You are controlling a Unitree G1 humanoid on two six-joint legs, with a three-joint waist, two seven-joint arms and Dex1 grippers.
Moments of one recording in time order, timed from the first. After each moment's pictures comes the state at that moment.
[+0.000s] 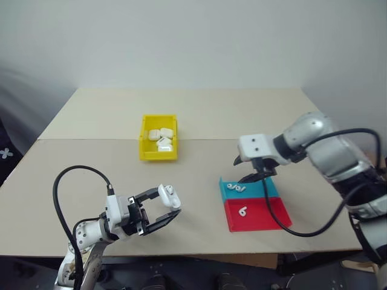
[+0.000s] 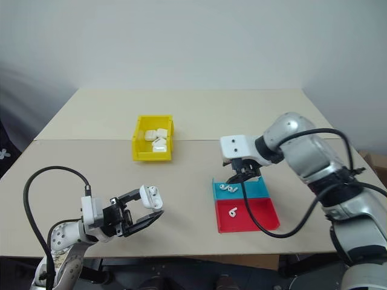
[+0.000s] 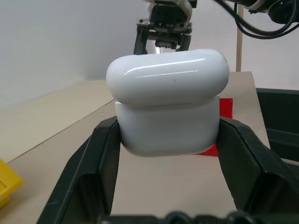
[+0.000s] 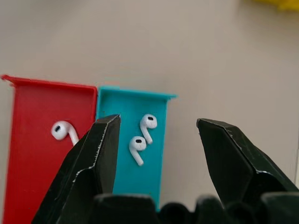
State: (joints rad) left arm 0.06 0.44 0.05 -0.26 -0.49 -0.18 -1.06; right arm -1.01 -0.86 0.53 0.08 0.00 0.35 1.46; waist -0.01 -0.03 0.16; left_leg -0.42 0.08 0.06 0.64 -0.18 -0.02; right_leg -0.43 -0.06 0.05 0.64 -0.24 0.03
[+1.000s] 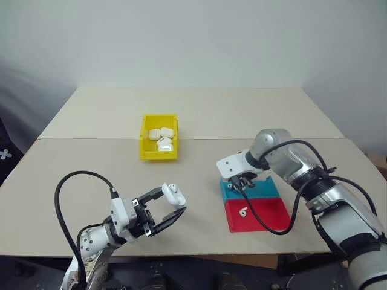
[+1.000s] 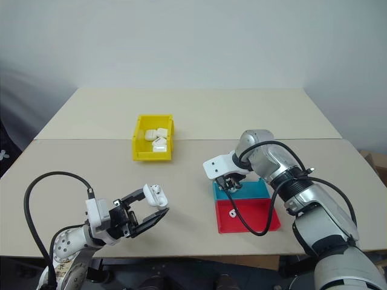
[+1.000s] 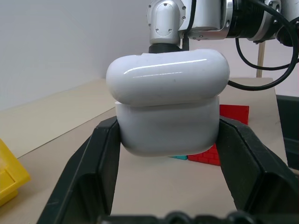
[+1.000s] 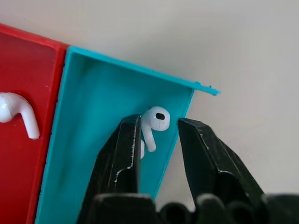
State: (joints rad) left arm 0.11 0.42 0.00 -0.34 -0.45 -0.17 -0.91; right arm -1.05 -0.63 0.62 0.40 -0.35 0.08 1.49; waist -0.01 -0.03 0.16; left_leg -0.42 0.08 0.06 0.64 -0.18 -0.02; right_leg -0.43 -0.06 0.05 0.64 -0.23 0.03
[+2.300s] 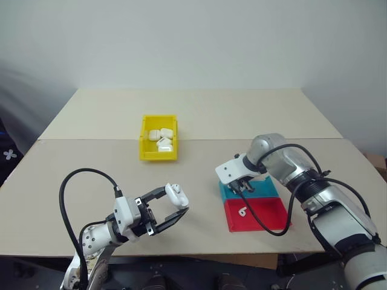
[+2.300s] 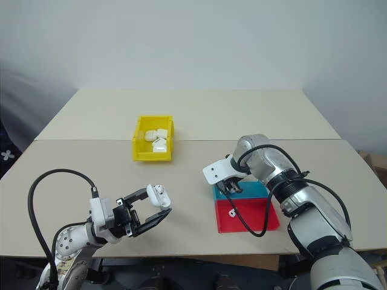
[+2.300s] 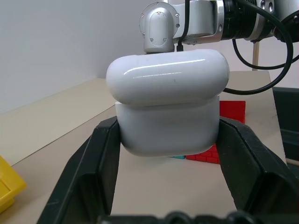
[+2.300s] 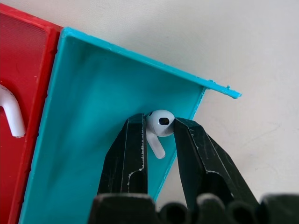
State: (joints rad) left arm 0.09 0.44 -0.02 -0.34 -0.43 -0.17 -0.91; right arm -1.04 -0.59 0.62 0.47 -0.41 -0.03 1.46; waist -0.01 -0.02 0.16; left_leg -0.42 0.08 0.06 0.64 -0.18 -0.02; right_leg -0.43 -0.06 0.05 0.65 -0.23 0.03
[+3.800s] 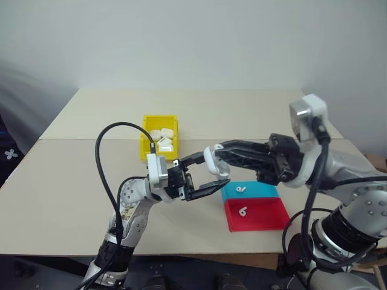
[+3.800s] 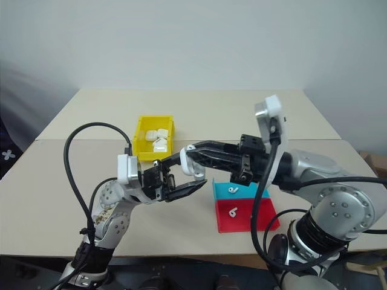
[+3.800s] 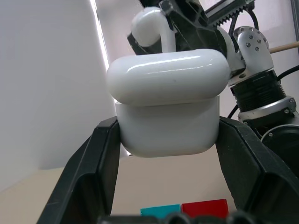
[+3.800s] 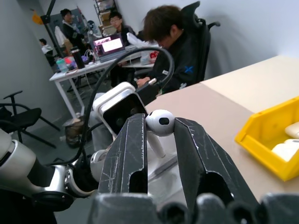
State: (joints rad) left arm -0.38 0.25 -0.14 -0.18 -0.55 -0.08 -1.04; right arm -0.75 -0.29 -0.51 -0.68 0.92 1.54 0.82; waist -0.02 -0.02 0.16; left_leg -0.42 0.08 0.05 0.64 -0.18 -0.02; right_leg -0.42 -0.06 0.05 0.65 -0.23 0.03
